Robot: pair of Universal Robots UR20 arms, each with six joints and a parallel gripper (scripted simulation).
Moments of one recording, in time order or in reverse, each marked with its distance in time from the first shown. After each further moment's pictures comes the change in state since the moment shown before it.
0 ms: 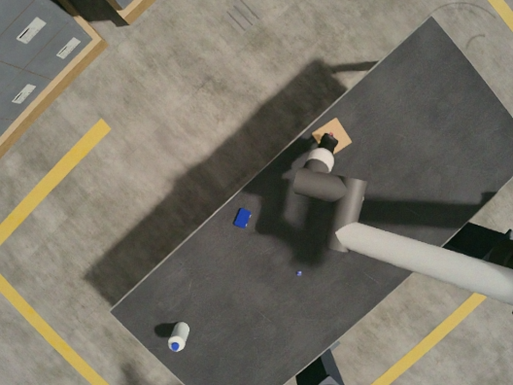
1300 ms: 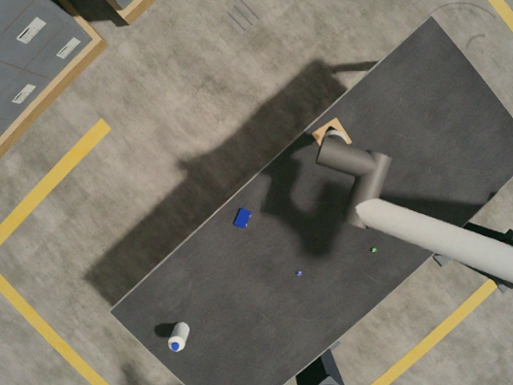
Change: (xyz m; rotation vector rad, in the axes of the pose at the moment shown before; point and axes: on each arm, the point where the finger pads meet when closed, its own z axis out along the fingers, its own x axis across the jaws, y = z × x) left arm 0.000 0.000 0.000 0.000 0.000 0.000; right arm 0.001 0.011 -0.002 0.431 0.000 0.002
